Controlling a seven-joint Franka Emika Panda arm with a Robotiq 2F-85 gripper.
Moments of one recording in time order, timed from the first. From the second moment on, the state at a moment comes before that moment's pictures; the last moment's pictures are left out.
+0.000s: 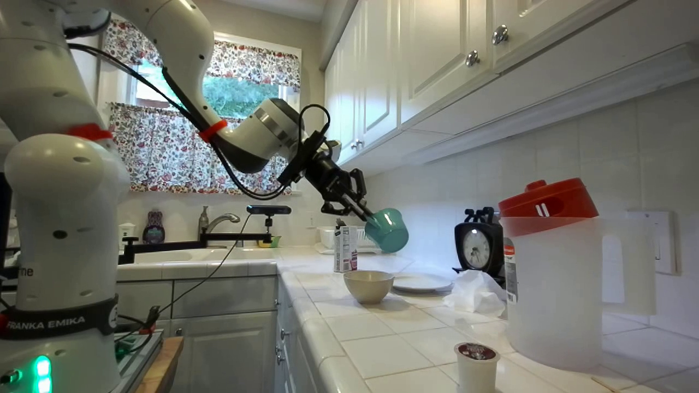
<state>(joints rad) 0.15 -0.41 0.00 -2.64 -1.20 2.44 0.22</state>
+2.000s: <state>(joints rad) 0.01 -0.25 -0.54 -2.77 -1.11 3.22 0.41</state>
